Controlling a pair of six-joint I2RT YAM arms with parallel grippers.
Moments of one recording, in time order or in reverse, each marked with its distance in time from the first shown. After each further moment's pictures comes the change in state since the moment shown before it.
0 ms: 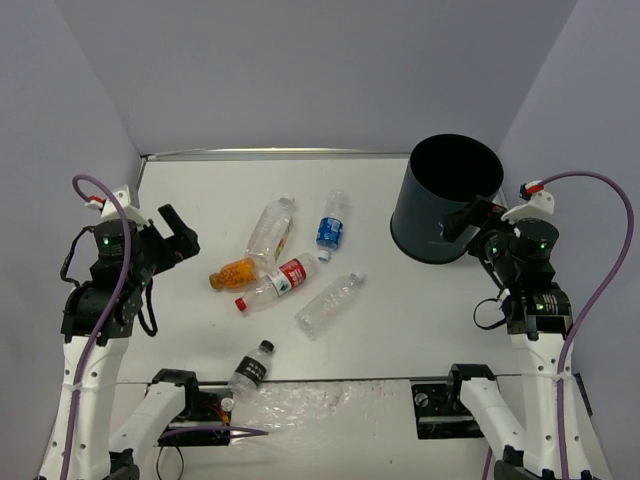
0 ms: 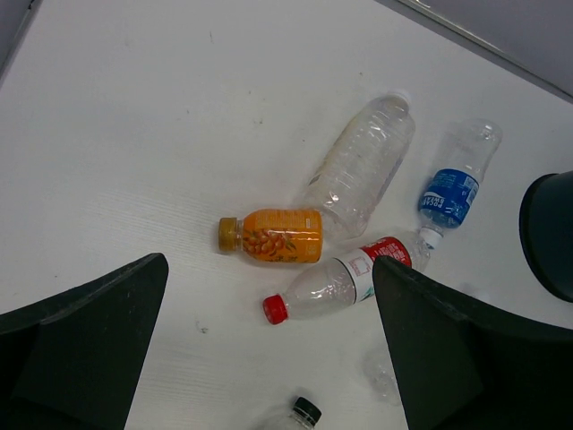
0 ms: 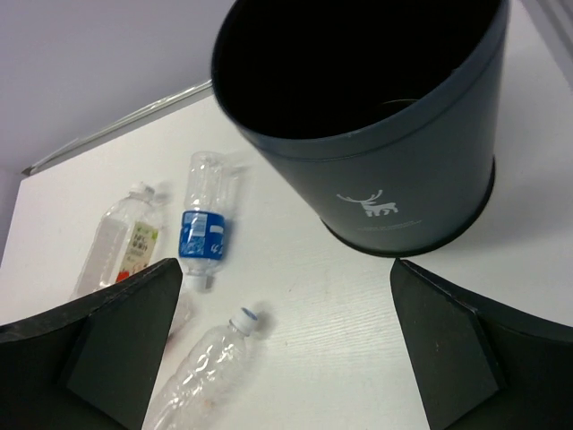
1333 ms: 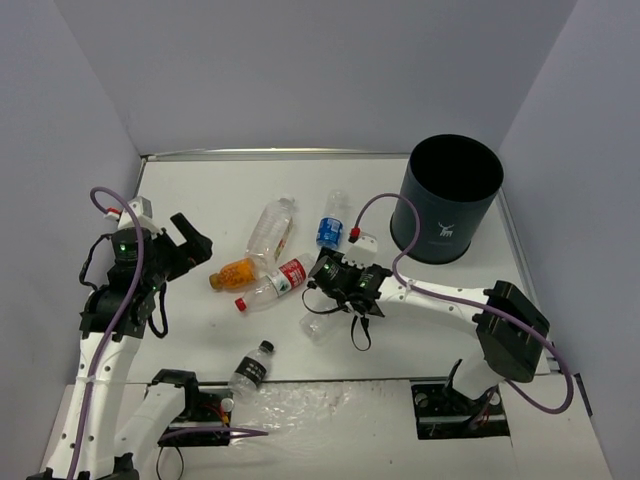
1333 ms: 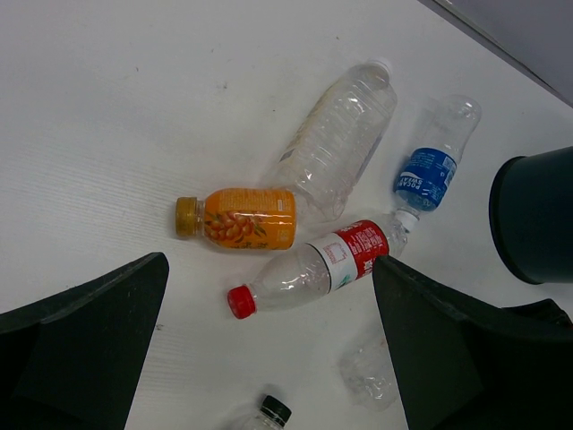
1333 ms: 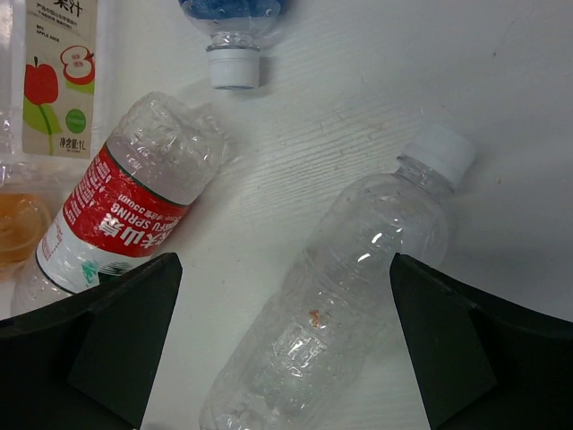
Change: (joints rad) left arm 0.000 -0.027 -0.191 0.133 0.091 -0.101; right arm 1.040 0.790 -0.039 0.115 0.708 0.747
